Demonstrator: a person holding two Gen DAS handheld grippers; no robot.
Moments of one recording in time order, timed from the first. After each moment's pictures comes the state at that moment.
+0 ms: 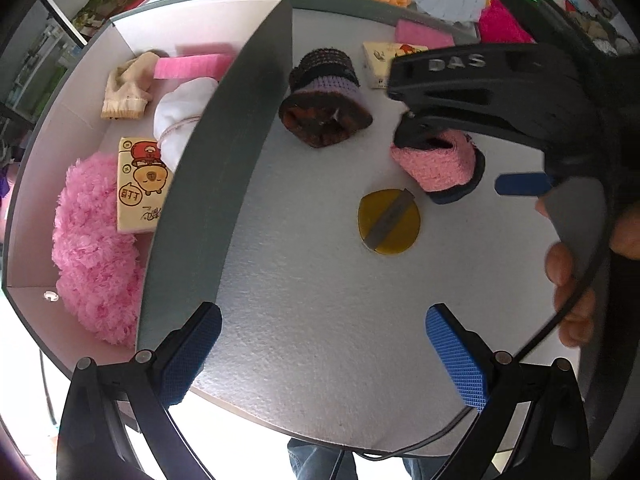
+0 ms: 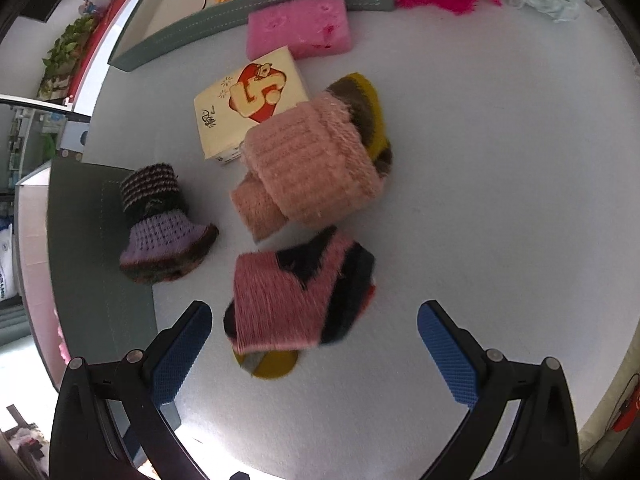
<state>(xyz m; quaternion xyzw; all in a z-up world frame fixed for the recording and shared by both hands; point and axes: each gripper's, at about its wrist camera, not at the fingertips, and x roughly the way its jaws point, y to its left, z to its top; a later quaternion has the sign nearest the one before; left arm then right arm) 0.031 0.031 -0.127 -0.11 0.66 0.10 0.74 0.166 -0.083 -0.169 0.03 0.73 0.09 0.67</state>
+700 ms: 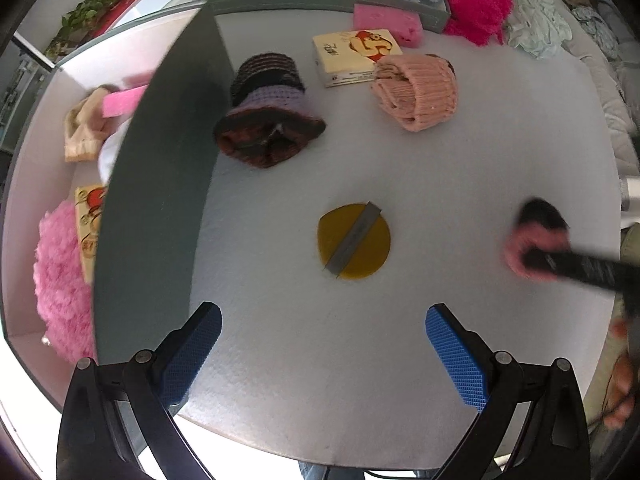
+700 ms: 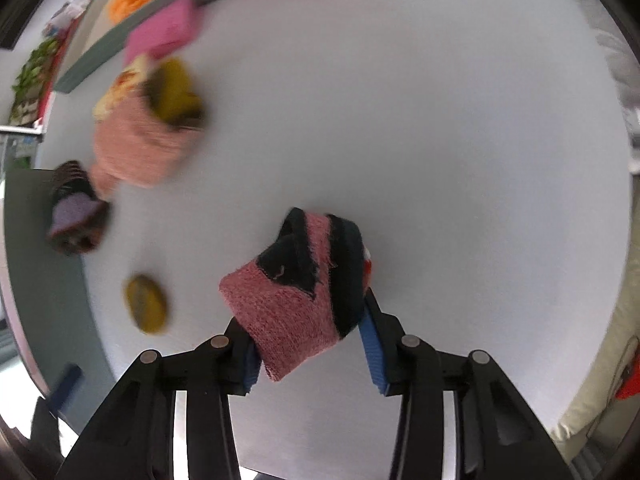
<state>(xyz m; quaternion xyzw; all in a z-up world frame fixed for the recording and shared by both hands) 0.090 -0.008 -0.151 -0.07 0.67 0.07 0.73 0.115 -0.188 -0.172 0.04 0.74 0.02 0.67</state>
